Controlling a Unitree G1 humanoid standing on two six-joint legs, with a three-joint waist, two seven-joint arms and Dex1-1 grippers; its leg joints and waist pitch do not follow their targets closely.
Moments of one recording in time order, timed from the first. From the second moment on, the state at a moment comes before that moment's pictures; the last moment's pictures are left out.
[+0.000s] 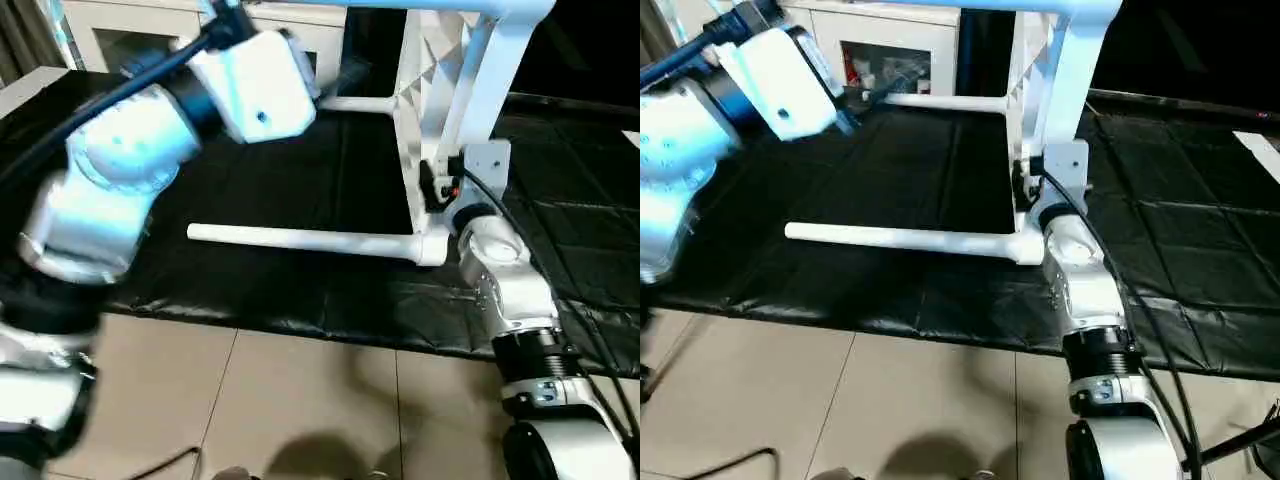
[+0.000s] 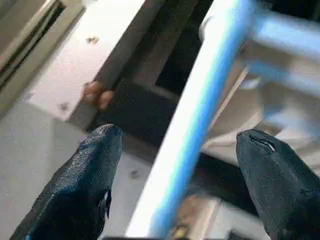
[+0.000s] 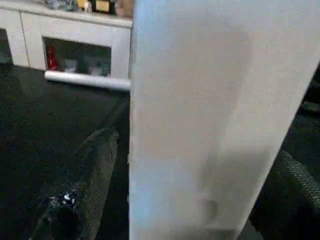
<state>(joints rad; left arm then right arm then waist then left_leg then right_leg) -0.88 0.65 -0.18 -0.02 0.23 -0.18 -0.47 -0.63 -0.15 -0.08 0.46 0.07 0.17 0.01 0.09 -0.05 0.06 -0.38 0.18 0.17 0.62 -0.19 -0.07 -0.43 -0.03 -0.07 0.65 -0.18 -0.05</state>
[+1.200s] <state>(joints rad) -1.16 0.65 -0.25 0.64 0.47 -0.42 -0.27 -0.64 -0.16 -0.10 0.55 0.06 0.09 0.02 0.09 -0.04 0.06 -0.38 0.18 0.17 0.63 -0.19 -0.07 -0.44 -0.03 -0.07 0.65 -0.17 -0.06</state>
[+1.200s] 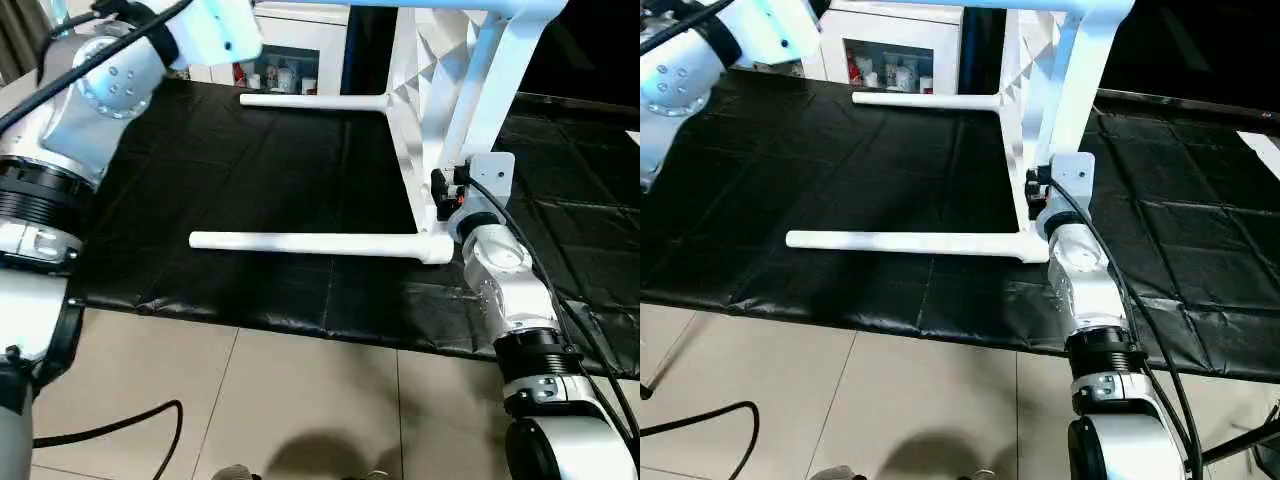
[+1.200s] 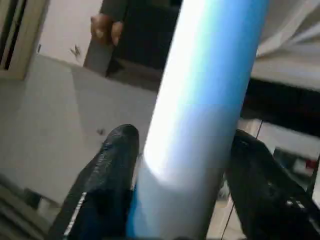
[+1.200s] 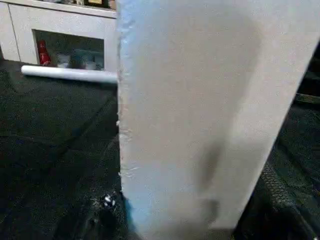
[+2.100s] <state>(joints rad) -1.00 0.55 0.01 0.51 0.16 -0.21 -0.31 -1.05 -0.51 -0.05 0.60 -0.04 0.06 0.31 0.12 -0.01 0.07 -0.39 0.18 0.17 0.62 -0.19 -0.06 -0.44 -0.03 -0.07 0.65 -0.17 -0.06</state>
